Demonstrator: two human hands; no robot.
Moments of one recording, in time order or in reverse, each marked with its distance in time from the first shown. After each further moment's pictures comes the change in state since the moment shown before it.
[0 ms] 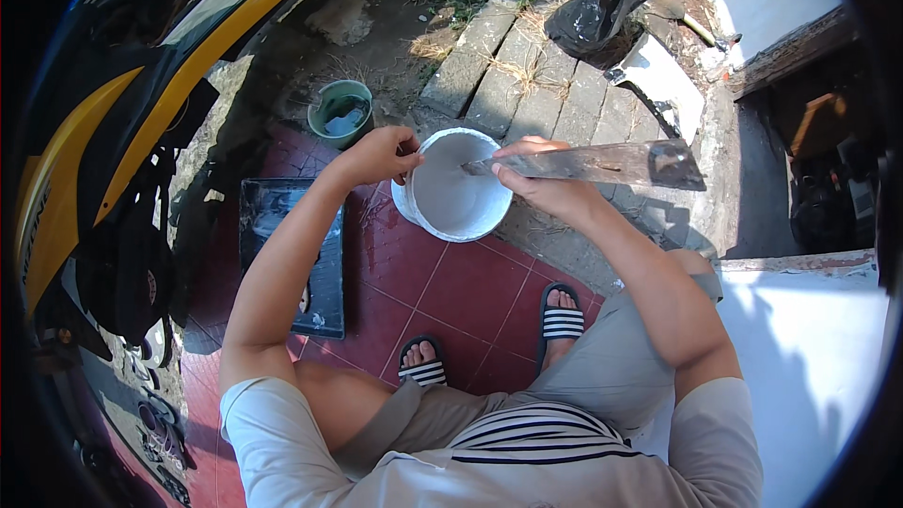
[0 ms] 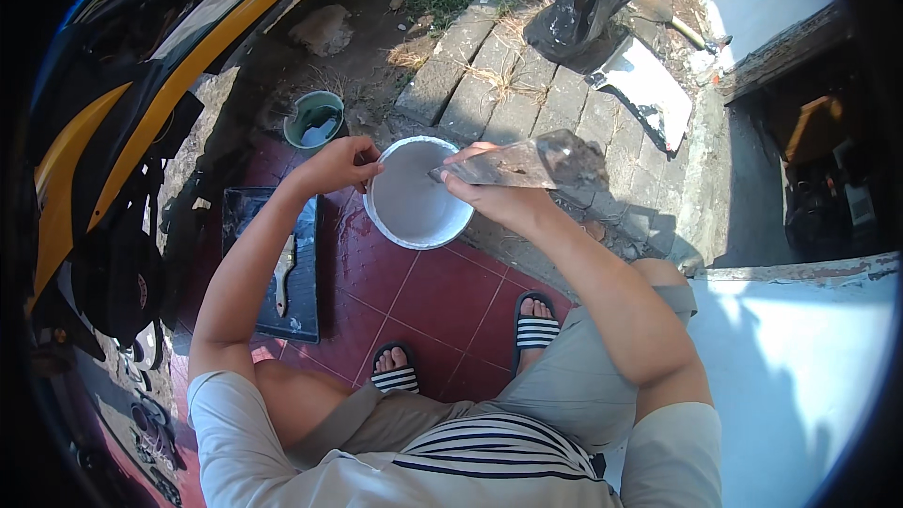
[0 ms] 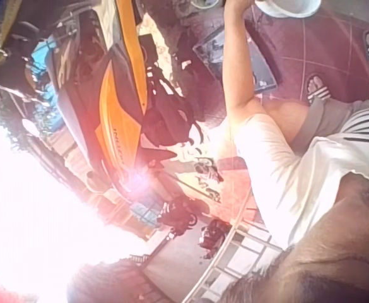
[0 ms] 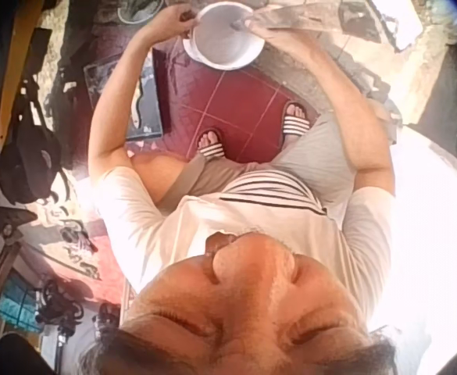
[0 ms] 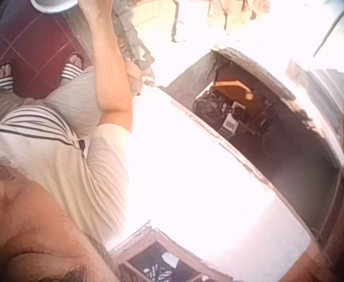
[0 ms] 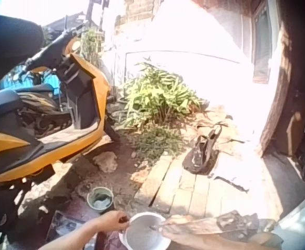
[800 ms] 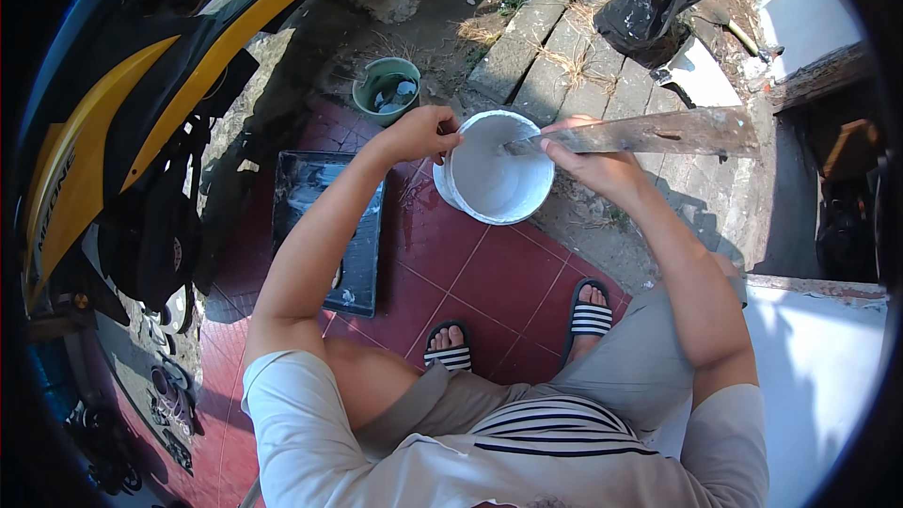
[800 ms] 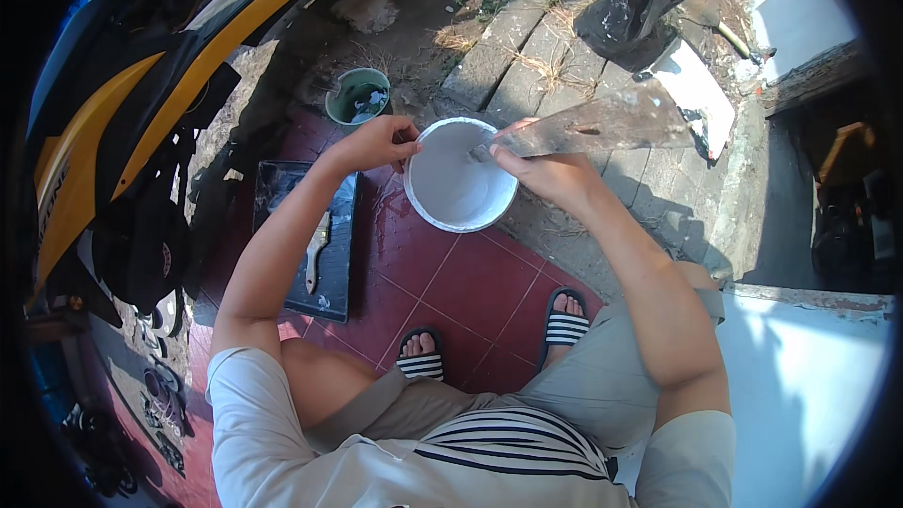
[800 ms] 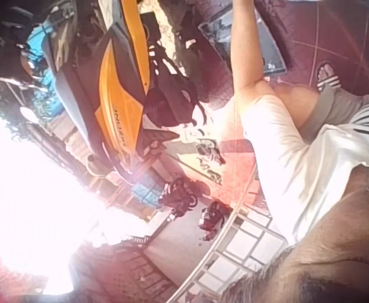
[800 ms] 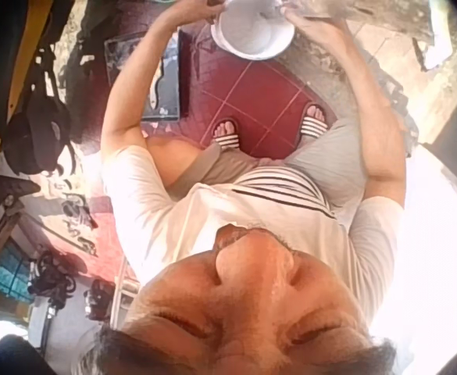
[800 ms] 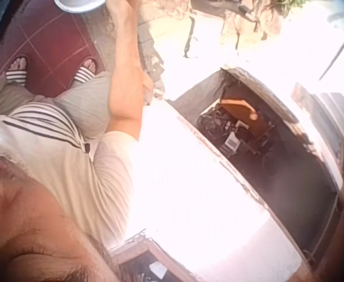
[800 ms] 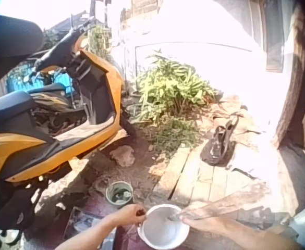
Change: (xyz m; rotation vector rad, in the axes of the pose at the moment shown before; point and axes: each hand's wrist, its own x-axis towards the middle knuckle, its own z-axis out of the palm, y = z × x) left_hand 0.001 -0.020 -0.008 -0.025 0.036 0.005; right_hand 0.021 -0.002 -0.003 -0.073 -0.057 0.027
